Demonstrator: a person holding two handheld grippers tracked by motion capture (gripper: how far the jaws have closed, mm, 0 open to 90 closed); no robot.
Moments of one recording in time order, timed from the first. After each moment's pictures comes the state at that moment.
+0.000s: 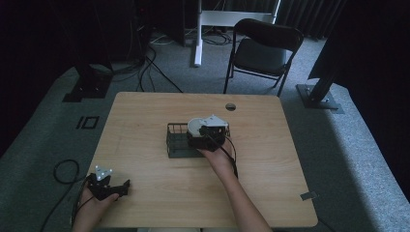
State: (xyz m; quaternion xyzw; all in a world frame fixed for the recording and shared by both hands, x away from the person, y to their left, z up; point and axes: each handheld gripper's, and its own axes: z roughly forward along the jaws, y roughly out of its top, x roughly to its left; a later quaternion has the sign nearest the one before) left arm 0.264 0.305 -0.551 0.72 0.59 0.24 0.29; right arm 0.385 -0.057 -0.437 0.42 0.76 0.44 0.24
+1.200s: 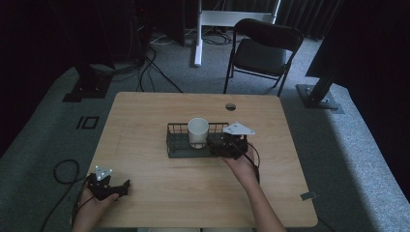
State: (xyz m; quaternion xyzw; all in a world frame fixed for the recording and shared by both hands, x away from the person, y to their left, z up) left arm 0.264 0.305 -0.551 0.72 0.59 0.24 0.29; right arm 0.357 -0.124 -0.432 0.41 0.75 0.45 0.24
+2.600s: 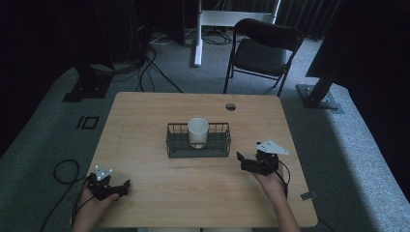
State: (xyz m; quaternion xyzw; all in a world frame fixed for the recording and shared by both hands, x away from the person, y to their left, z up) left arm 0.264 0.304 -0.551 0.72 0.59 0.24 0.29; right arm 0.324 -0.220 -0.475 0.45 0.74 0.43 0.26
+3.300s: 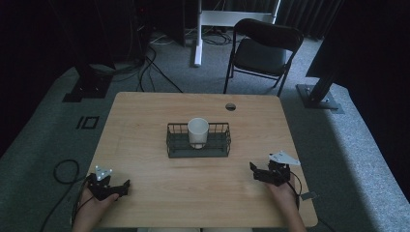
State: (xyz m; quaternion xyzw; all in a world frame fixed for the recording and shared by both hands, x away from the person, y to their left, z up) left arm 0.264 0.305 -0.551 0.72 0.59 0.24 0.29; right arm 0.310 -0.263 -0.512 0.48 0.74 0.40 0.26
